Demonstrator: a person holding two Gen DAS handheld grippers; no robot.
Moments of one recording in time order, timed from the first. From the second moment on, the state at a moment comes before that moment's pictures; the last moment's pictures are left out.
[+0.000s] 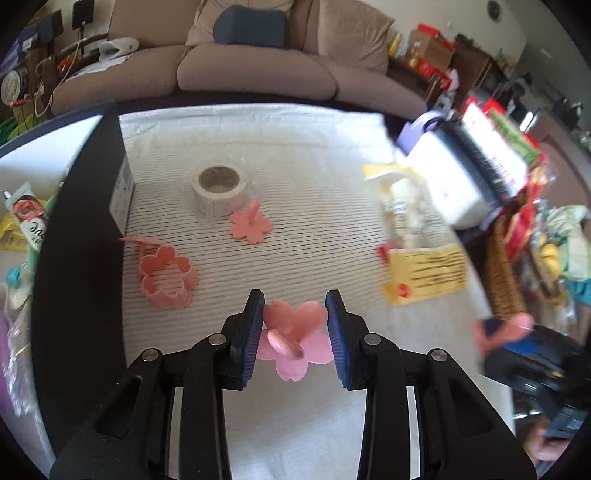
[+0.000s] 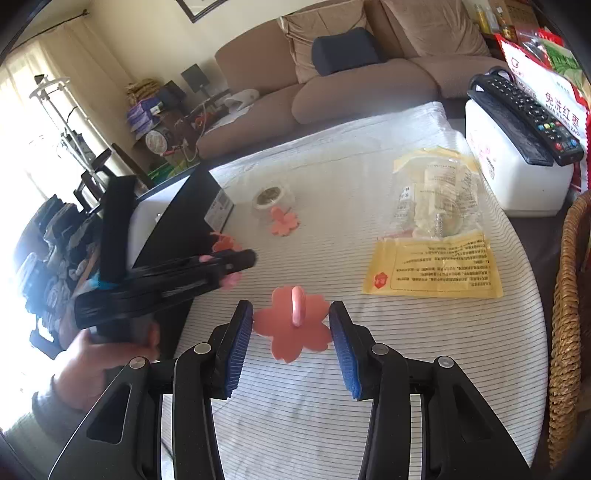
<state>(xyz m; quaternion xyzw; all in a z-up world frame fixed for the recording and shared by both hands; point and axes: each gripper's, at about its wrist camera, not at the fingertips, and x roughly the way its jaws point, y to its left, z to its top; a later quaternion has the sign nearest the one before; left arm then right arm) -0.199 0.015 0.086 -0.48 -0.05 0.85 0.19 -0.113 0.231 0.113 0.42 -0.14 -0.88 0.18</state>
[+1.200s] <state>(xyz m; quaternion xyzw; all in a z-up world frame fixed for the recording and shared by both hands) -0.169 -0.312 0.129 -0.53 -0.06 0.85 0.02 -0.206 -0.159 0.127 0.51 -0.01 -0.79 0.34</state>
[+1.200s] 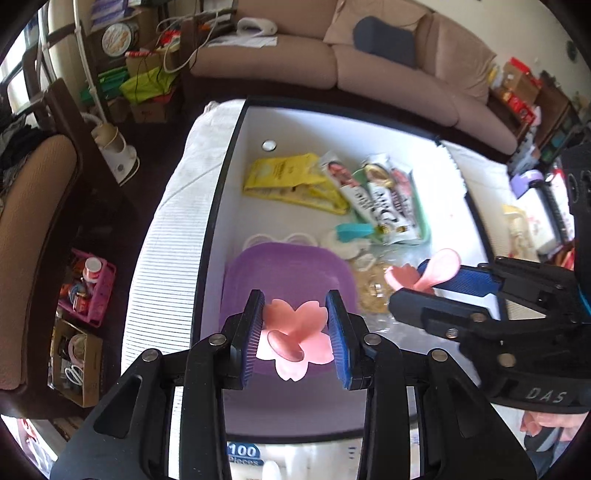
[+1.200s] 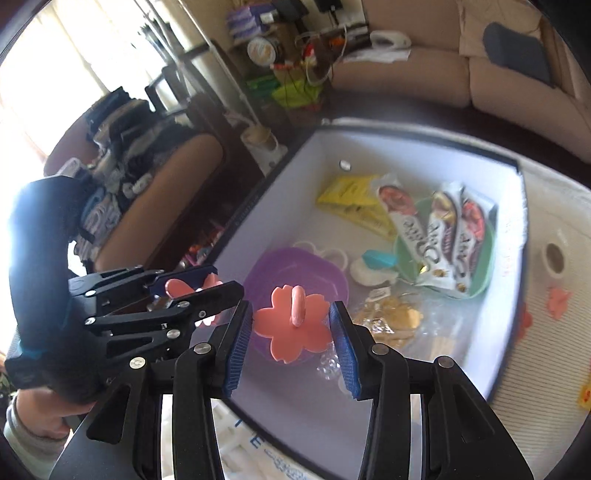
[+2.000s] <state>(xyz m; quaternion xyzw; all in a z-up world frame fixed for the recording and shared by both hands) -0.167 -0.340 0.133 -0.53 -0.08 0.85 0.01 -0.224 -0.182 0.097 0.55 -0.02 -0.77 0.32</state>
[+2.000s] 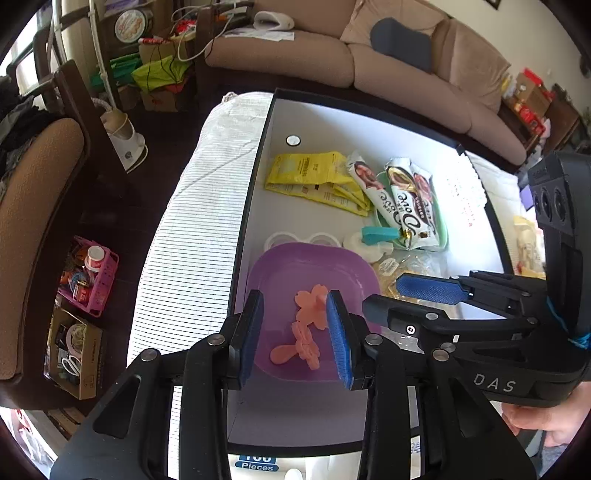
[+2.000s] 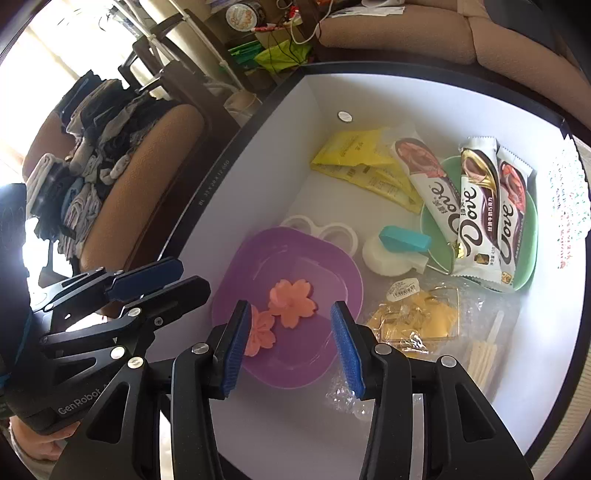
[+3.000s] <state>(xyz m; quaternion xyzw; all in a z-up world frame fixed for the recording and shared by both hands) -0.111 -0.102 0.227 -0.48 -0.05 0.87 0.14 -0.124 0.080 0.249 0.44 0.02 -0.87 0.23</state>
